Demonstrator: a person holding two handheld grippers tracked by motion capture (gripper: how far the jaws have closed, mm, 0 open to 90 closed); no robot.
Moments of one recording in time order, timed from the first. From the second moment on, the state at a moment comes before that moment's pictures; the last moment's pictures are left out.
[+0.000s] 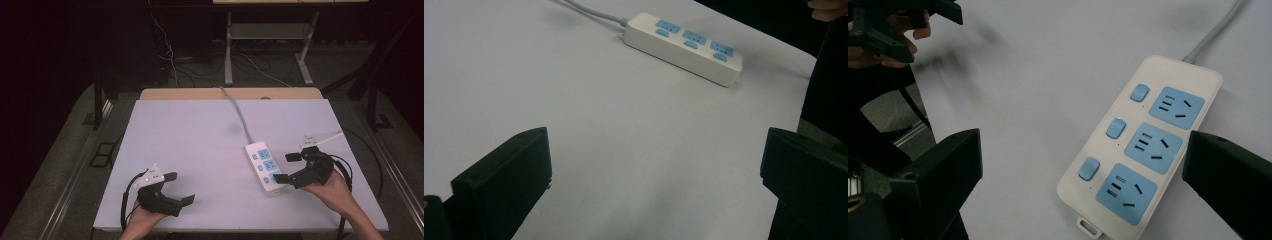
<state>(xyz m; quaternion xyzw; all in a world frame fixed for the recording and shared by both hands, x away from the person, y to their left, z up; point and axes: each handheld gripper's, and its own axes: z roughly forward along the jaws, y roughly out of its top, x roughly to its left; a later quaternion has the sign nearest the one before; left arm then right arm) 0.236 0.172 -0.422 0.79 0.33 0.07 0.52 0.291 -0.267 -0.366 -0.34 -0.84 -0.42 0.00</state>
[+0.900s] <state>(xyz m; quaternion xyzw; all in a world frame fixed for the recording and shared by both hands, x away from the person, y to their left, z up) 0.237 0.172 -0.423 0.79 0.33 0.07 0.51 0.325 -0.248 -0.358 -0.34 -0.85 -0.40 0.01</state>
